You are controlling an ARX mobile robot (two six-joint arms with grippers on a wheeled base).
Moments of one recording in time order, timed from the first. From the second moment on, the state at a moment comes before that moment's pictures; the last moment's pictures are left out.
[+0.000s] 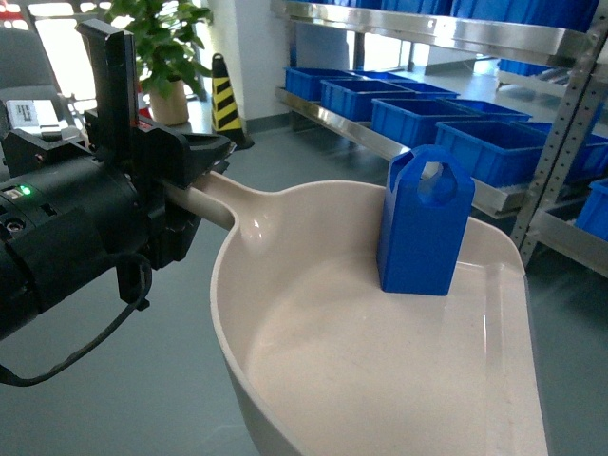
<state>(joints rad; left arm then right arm) -0.36 1.80 0.53 1.28 0.07 -1.33 0.00 0.45 0.03 0.41 0.00 0.00</state>
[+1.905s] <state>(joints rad) -0.36 1.80 0.53 1.28 0.08 -1.33 0.00 0.45 0.03 0.41 0.00 0.00</state>
